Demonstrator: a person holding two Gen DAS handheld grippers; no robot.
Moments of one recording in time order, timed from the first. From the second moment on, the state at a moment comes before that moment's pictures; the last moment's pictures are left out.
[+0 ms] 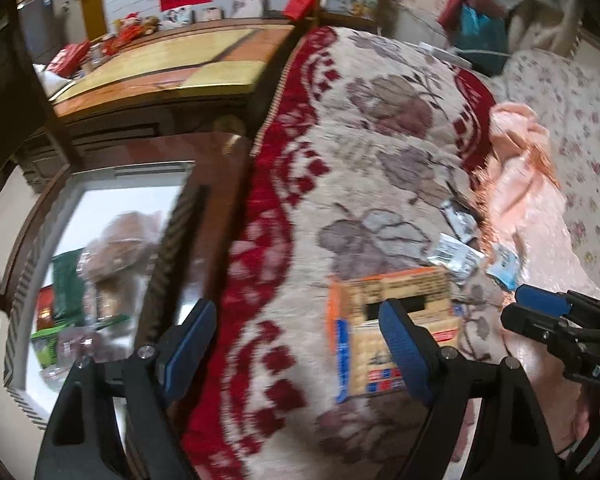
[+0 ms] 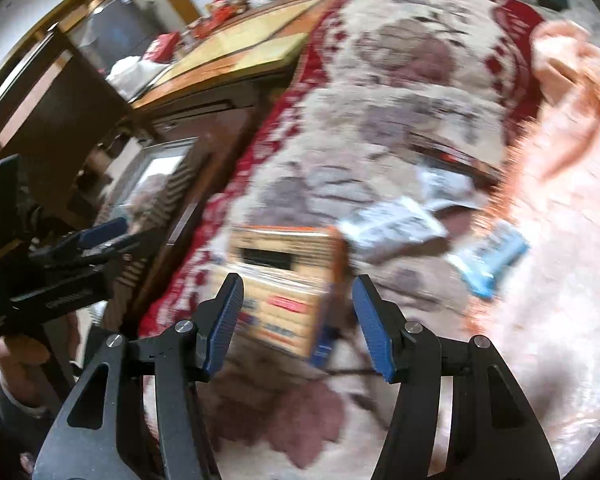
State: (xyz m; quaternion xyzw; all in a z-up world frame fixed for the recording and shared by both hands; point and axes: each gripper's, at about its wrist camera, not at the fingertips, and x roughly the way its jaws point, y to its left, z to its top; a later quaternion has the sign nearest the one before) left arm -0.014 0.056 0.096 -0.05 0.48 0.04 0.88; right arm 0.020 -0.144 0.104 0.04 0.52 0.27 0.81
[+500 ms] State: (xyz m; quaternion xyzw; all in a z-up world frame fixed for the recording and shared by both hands) left arm 0.033 -0.008 0.083 -0.03 0.51 -0.05 0.86; right arm 0.039 -0.218 0.073 0.08 0.54 0.21 0.81
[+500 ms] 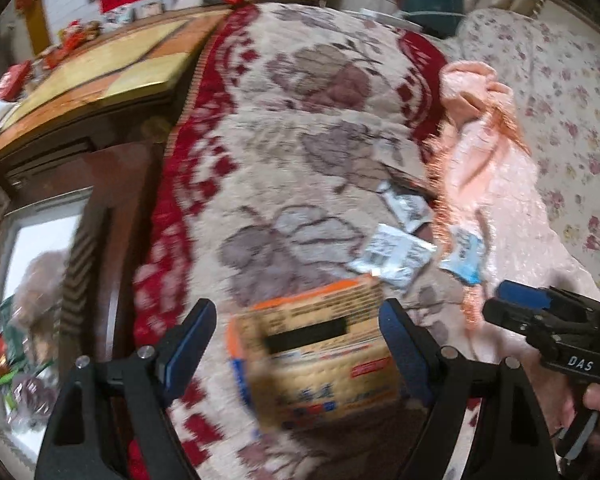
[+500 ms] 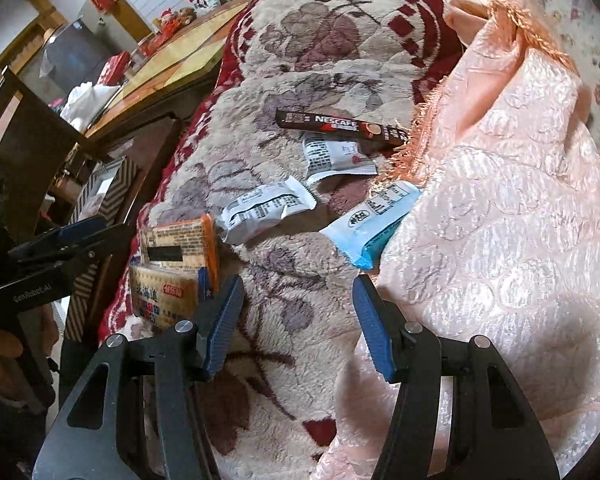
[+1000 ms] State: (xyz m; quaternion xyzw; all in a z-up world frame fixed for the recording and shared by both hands) left arm 0.101 -0.078 0.037 0.01 0.58 -0.16 0.80; right arm 0.053 -0.247 0.068 0.11 0.55 0.18 0.81
